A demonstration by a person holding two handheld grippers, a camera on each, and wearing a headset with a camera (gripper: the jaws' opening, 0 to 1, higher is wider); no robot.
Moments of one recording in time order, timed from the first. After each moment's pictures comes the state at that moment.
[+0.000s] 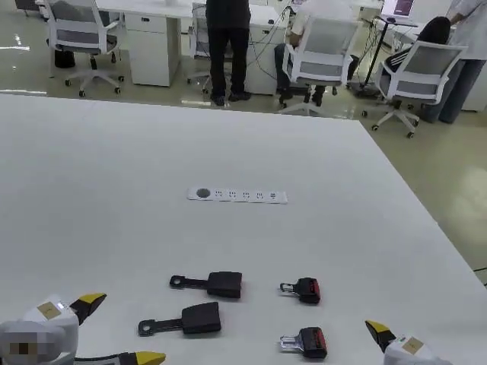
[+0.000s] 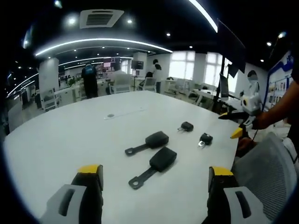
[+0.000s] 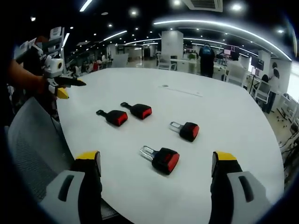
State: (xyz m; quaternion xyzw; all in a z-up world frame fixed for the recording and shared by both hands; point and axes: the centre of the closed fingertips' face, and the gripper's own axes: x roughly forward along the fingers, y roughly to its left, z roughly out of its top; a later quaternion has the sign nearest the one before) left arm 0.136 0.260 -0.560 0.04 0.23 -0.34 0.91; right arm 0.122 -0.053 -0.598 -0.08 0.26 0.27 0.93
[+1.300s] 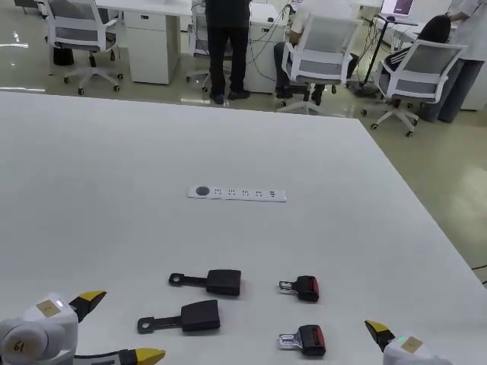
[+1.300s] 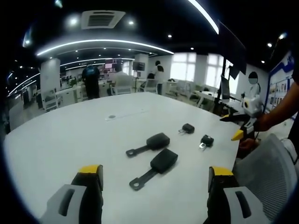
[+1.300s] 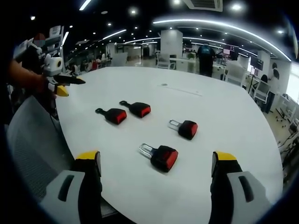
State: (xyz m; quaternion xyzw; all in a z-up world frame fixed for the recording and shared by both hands) left arm 0.141 0.266 -0.566 0.03 0.23 -0.33 0.91; right arm 0.119 -0.054 -0.598 -0.08 0.26 0.27 0.92
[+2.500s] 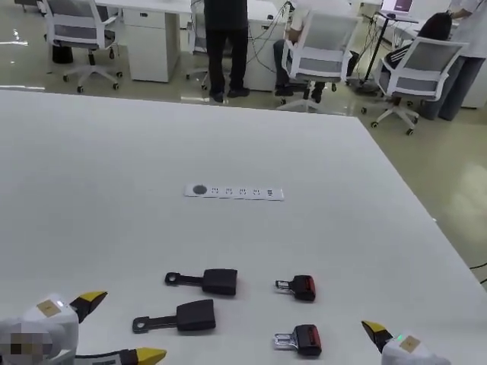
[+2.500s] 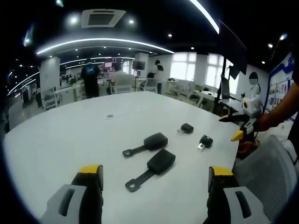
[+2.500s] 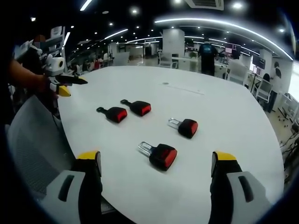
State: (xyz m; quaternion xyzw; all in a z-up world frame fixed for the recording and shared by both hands) left arm 0.143 0.257 -0.571 0.03 0.23 -0.34 0.91; right arm 0.121 -0.061 -0.606 -0.08 0.27 0.28 0.92
